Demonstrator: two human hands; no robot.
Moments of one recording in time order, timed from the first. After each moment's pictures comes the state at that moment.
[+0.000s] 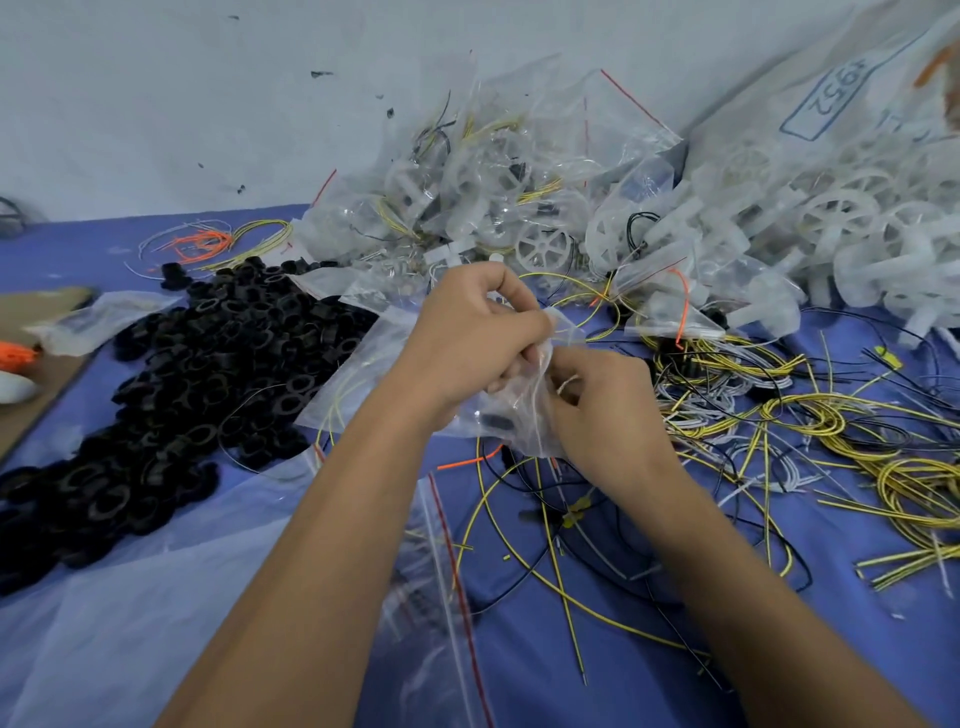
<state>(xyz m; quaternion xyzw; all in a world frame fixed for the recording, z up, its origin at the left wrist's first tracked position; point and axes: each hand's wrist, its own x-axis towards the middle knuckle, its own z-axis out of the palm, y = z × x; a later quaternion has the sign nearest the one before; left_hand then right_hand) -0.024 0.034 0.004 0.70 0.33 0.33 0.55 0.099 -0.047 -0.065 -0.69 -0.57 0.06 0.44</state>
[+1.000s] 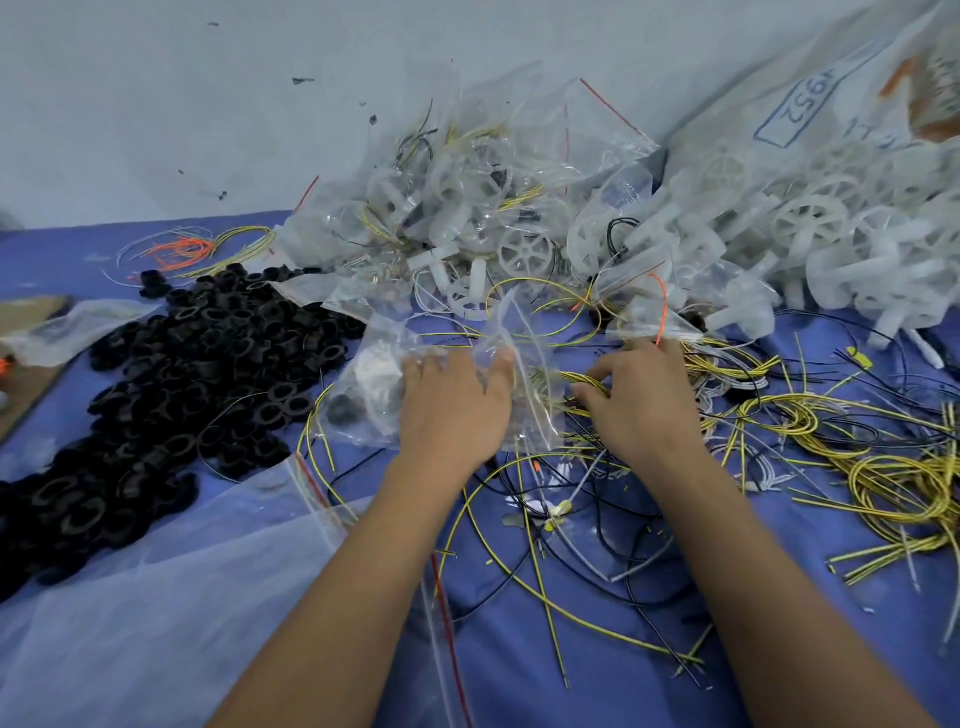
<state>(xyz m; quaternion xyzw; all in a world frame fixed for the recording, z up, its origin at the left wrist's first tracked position) -0.006 0.045 -0.073 0.81 0.53 0.16 0.19 0.151 -0.049 -0.068 -0.84 -0.50 -0.07 0.22</state>
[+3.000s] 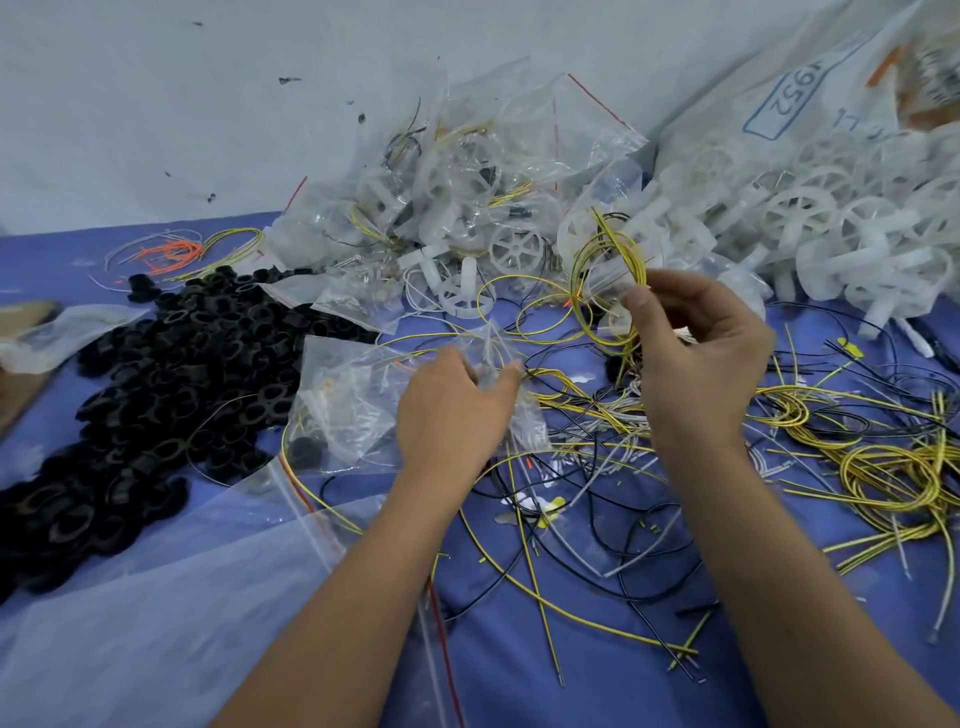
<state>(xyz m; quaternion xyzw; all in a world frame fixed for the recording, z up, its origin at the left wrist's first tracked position) -0.001 0.032 -0.079 0.75 0.55 0.30 0.22 0.148 -0.061 -0.045 -0.54 -0.32 0.01 0.77</state>
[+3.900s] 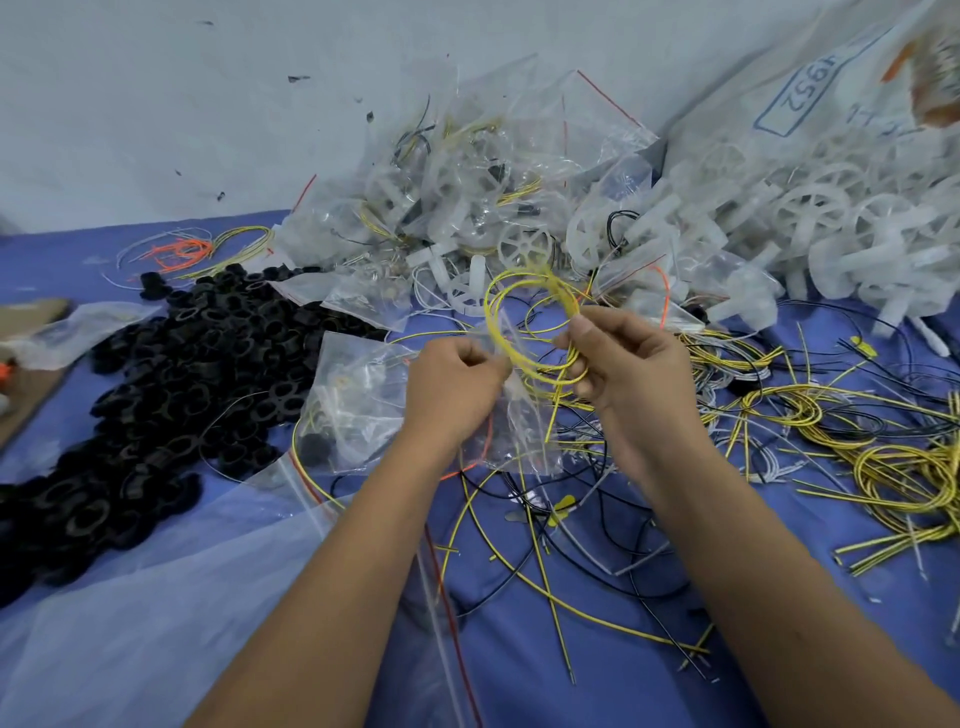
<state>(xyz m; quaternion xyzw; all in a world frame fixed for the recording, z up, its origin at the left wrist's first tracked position) -0.005 0.051 -0.072 0.69 0.46 0.36 0.43 0.116 -0.051 -0.052 -0.46 -0.30 0.33 0.77</state>
